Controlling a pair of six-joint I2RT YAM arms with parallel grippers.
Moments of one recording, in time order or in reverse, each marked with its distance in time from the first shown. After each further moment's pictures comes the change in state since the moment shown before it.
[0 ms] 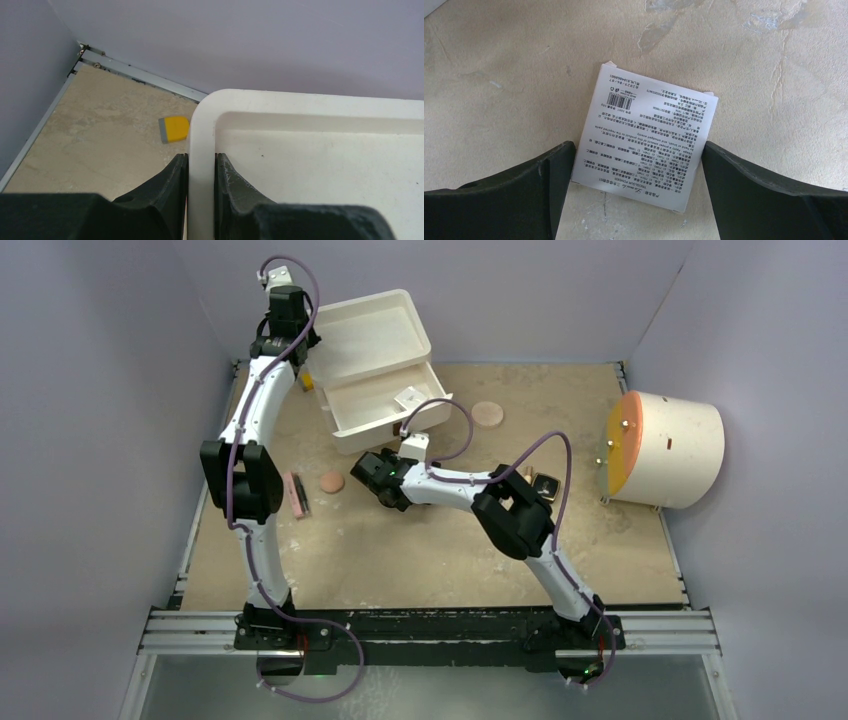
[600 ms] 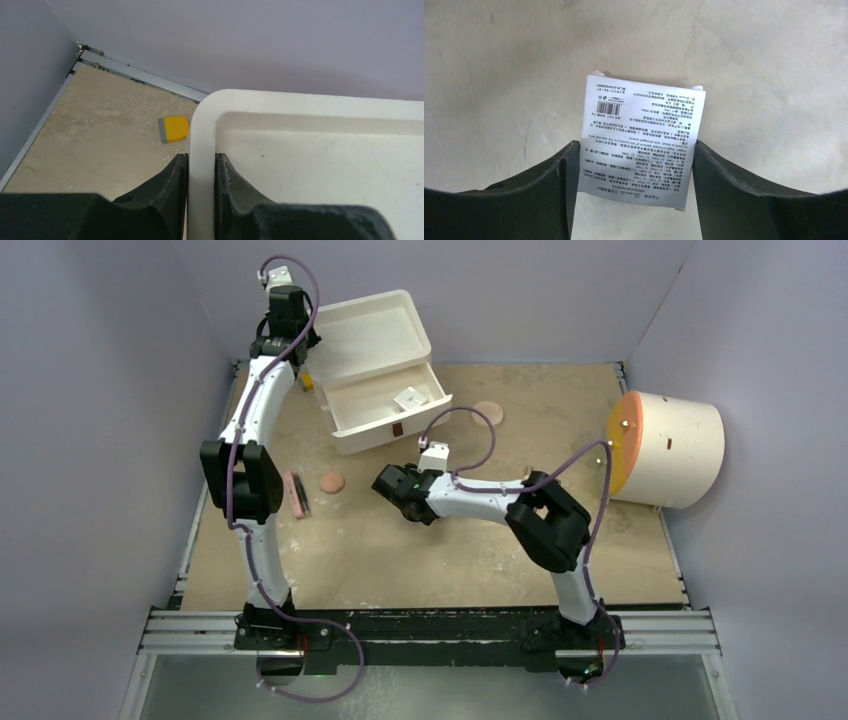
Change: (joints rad) left arm 0.001 0.000 0.000 0.000 0.003 0.003; right arm 0.017 -0.213 -0.280 0.025 -0.035 -0.026
